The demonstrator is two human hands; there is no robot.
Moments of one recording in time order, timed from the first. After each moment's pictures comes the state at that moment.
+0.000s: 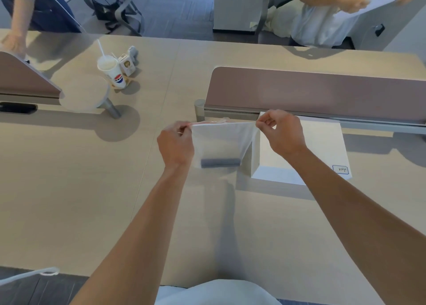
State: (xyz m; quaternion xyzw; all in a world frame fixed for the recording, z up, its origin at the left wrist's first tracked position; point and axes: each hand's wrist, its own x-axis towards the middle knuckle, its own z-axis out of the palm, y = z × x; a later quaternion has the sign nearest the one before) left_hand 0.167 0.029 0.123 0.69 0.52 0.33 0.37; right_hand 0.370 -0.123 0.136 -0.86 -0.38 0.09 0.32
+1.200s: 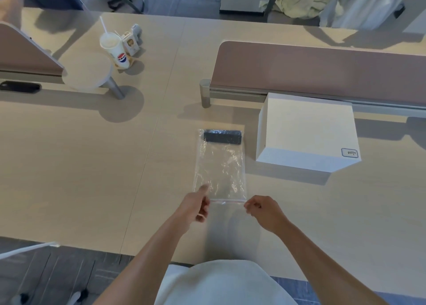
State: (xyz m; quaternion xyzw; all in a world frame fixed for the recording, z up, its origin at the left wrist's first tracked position) left_hand 0.061 -0.082 -0.002 0.46 0.56 -0.10 0.68; right_hand 0.233 -0.252 -0.029 -0.83 -0.22 0.45 0.23
